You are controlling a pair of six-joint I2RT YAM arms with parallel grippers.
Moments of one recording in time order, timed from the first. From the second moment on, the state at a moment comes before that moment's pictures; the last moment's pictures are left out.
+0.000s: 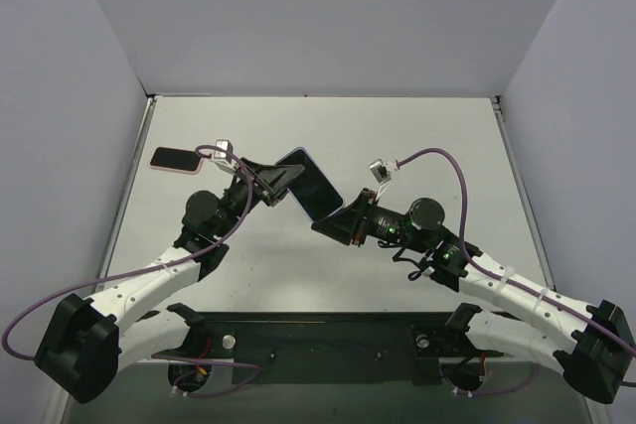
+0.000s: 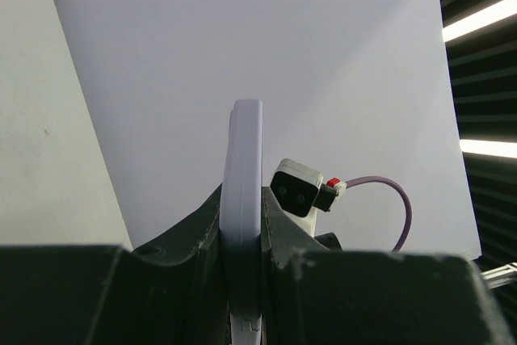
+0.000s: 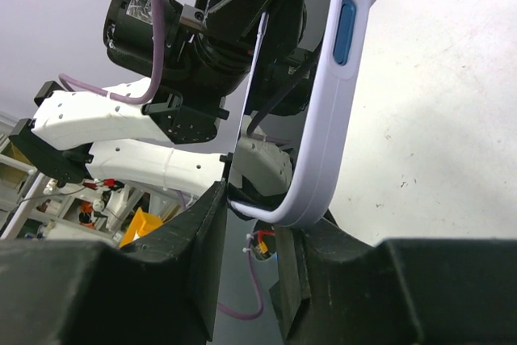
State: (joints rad) left arm -0.58 1.06 0.52 0.82 0.21 -1.51; right arm 0.84 0.94 0.58 0.41 -0.36 0.87
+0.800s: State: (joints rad) left arm -0.55 1.20 0.57 0.99 0.38 -1.82; right arm 0.85 0.91 0.72 0.16 -0.39 0.22
